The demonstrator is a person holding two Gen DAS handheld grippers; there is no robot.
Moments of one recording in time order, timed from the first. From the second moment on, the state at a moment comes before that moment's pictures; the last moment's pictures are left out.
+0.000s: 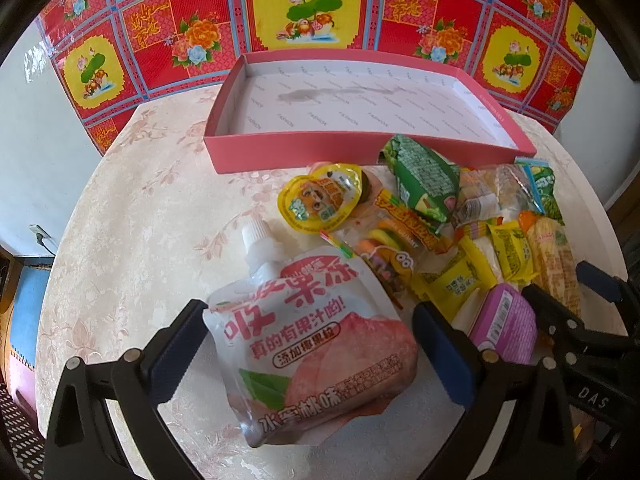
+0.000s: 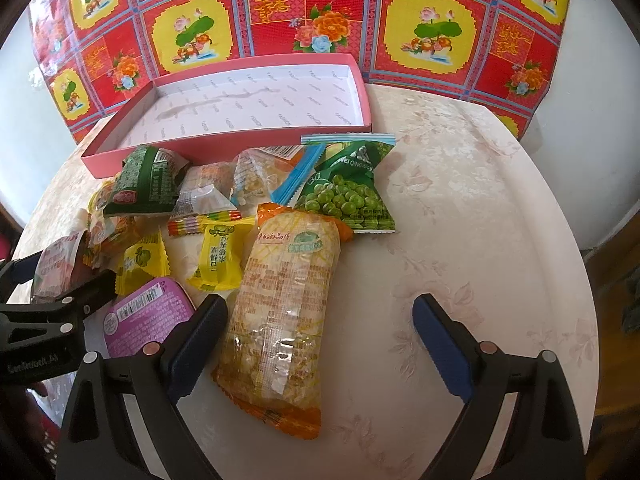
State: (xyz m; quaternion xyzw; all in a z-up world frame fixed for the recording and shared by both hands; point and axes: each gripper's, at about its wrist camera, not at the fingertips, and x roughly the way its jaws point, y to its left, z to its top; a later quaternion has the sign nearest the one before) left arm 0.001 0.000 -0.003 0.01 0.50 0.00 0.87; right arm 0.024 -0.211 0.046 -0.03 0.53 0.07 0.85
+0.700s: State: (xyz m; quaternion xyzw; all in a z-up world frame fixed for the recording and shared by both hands) left arm 0.002 0.000 -0.002 0.01 0.50 -0.01 0.87; right arm 0.024 -0.212 0.047 -0.02 0.53 0.07 0.85
